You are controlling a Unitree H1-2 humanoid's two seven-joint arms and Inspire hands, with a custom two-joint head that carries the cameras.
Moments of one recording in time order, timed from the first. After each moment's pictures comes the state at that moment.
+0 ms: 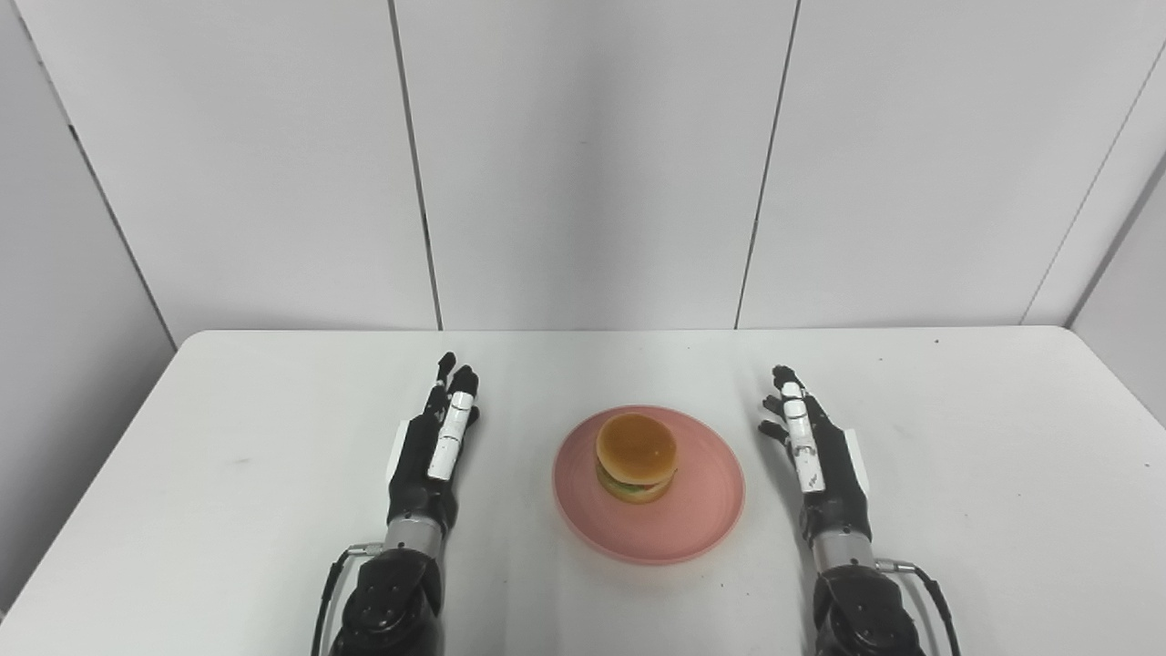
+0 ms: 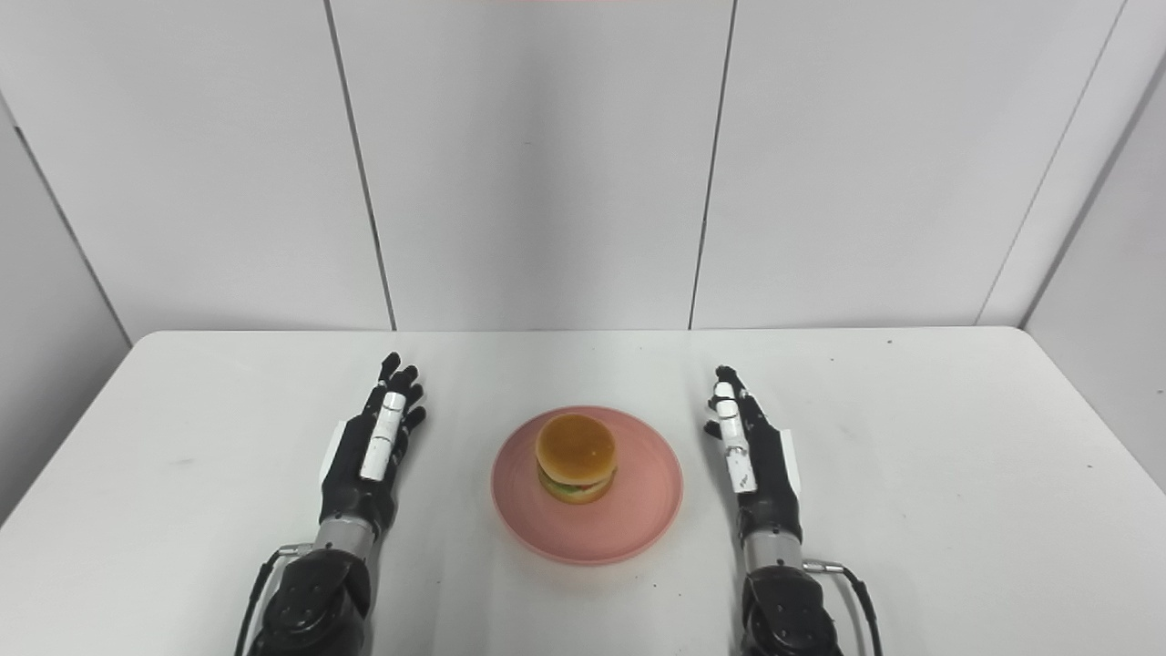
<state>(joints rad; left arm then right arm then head) -0.46 -0.05 0.03 0.44 -0.06 -0.08 0.03 -0.38 -0.05 -0.07 0.31 0.00 -0.05 -0.14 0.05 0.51</state>
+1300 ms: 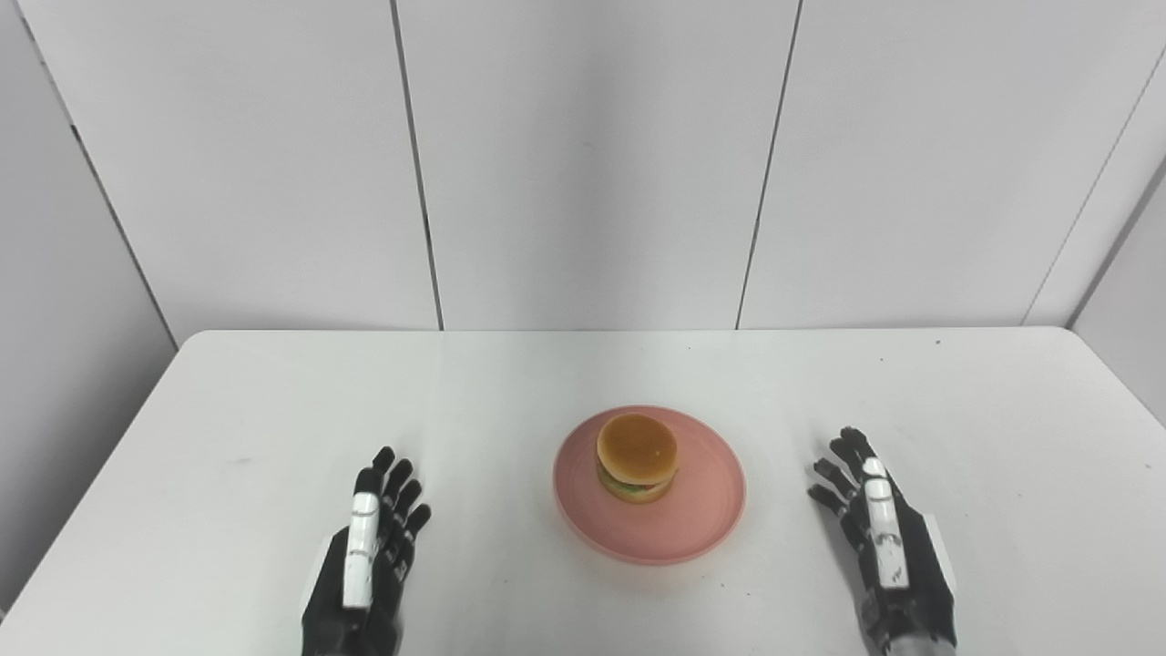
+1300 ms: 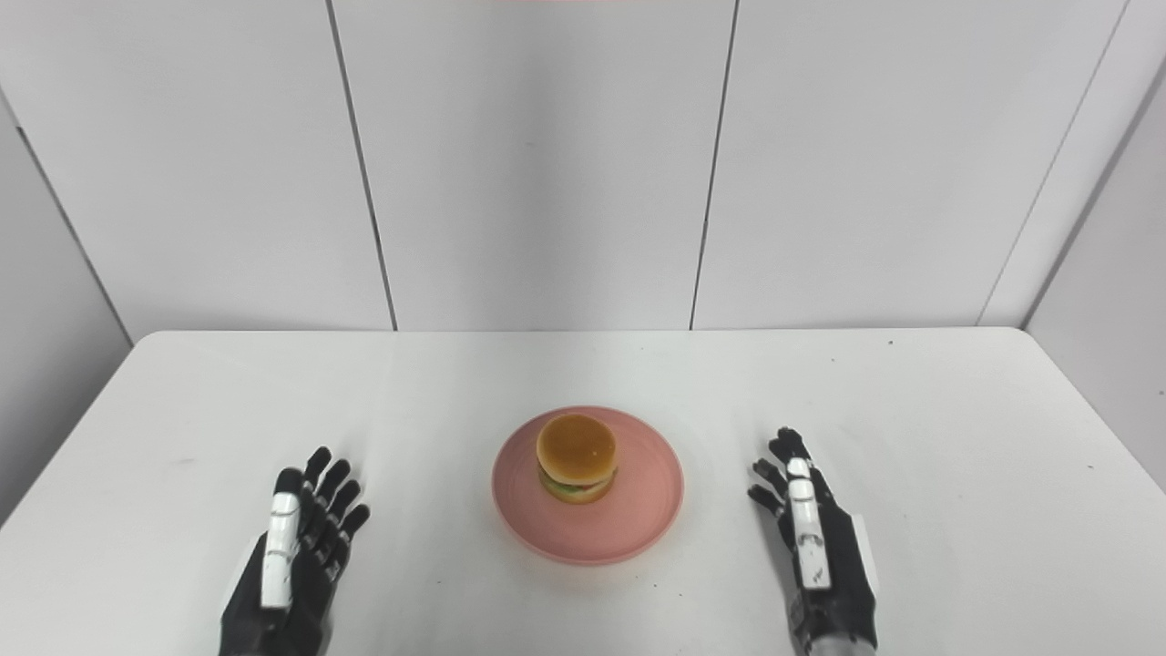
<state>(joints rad) 0.01 -0.04 0.02 -0.21 -0.22 0.23 -0.08 0.00 -0.03 -0.14 -0.11 0.15 0.03 -0.04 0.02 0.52</state>
